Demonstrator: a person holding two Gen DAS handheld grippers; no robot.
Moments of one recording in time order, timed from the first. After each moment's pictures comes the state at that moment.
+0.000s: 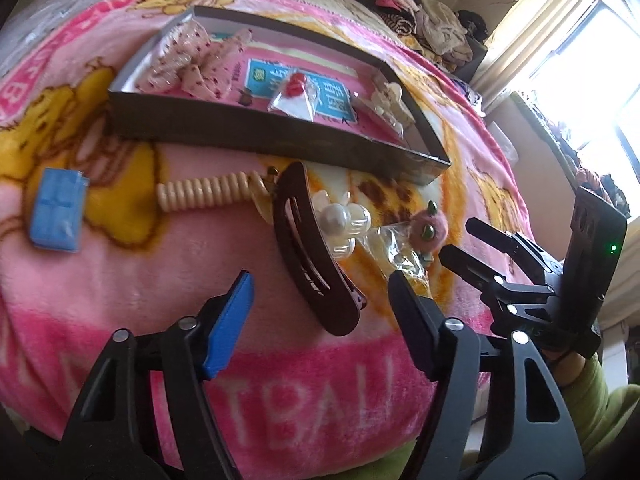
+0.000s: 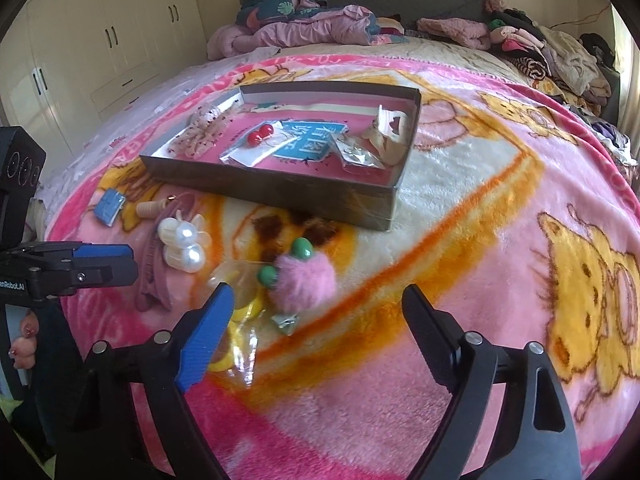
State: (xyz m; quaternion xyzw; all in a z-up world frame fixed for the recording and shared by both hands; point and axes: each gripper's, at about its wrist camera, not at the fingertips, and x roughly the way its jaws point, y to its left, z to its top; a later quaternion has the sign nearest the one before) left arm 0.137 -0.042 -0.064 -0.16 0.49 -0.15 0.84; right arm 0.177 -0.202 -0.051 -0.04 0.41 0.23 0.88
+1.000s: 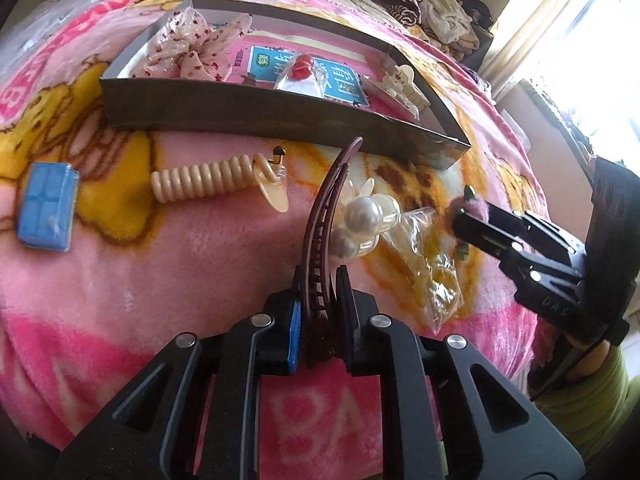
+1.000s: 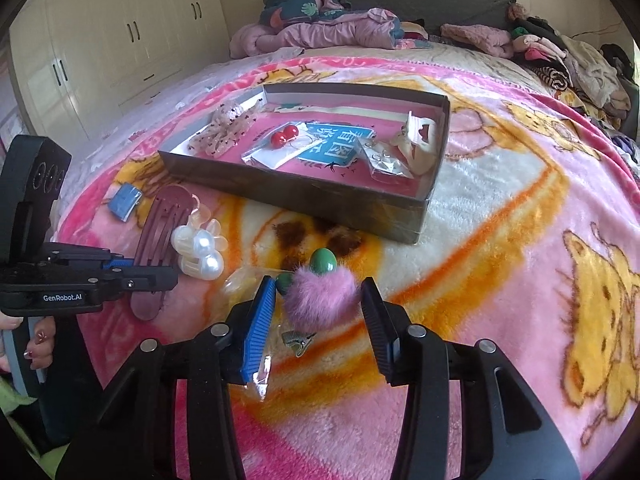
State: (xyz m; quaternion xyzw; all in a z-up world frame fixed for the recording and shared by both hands) left arm 0.135 -0.044 -0.077 -0.12 0.50 -0.14 0.85; right arm 0.179 -0.192 -0.049 -0.05 0.40 0.27 0.87
